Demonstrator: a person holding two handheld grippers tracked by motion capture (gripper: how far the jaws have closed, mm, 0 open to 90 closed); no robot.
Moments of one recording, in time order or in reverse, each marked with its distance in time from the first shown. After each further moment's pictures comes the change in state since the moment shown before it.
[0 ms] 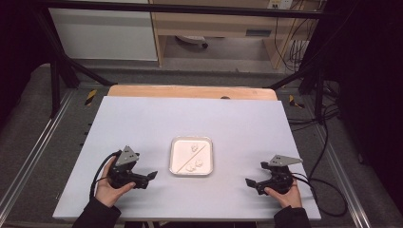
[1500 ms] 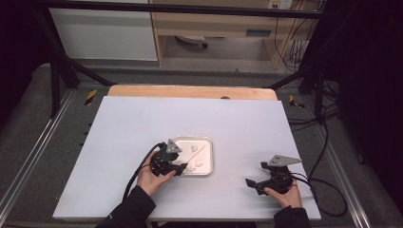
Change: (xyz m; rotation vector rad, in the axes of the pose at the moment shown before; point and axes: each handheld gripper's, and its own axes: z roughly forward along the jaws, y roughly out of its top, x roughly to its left) left arm -0.046 0.049 0.089 0.170 -0.041 0.020; right arm 0.000 0.000 0.001 0.013 -0.007 -0.010
